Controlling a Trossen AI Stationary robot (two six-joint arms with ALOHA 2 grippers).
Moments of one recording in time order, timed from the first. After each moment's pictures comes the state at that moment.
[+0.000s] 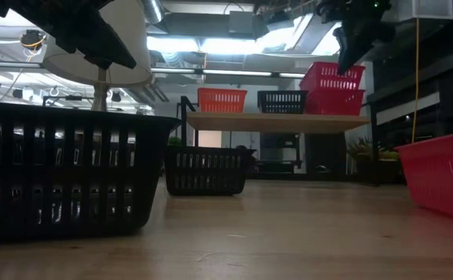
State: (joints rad) left arm -0.26 0.86 0.51 -0.07 -0.28 -0.10; right arm -0.42 1.22 1.32 -1.16 0.29 -0.47
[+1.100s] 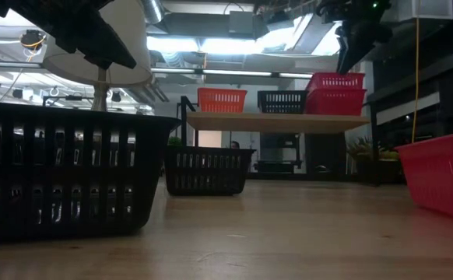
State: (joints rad) left arm -0.26 0.86 0.51 -0.07 -0.28 -0.10; right arm -0.41 1.22 1.34 -1.17 0.35 -0.42
